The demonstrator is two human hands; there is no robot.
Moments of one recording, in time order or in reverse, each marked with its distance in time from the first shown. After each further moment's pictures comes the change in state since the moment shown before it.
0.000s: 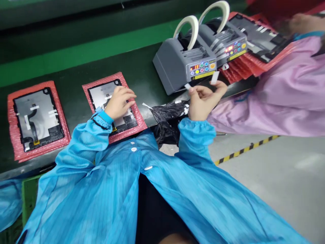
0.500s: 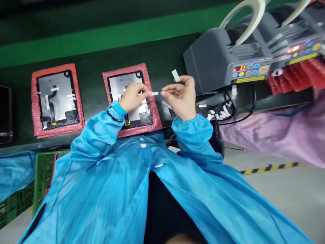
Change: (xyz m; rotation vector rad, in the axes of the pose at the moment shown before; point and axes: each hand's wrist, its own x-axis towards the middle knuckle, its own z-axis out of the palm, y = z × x) left_hand -0.008 0.004 -0.004 -0.202 0.071 -0.335; right_hand -0.038 0.038 0.074 0.002 -0.822 -0.091
